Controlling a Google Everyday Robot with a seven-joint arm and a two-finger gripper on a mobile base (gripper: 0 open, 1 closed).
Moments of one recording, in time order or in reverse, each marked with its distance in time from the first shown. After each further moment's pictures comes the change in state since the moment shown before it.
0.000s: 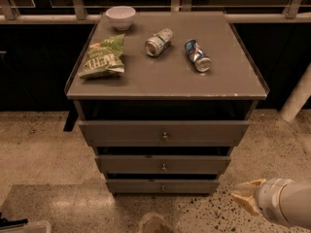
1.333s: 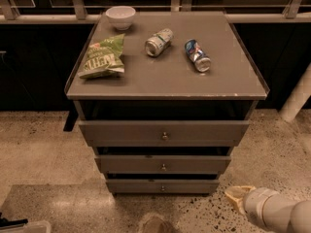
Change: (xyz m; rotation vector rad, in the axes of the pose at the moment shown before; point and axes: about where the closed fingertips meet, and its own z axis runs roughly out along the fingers) arm 0.026 -0.014 0.064 0.084 -0.096 0.105
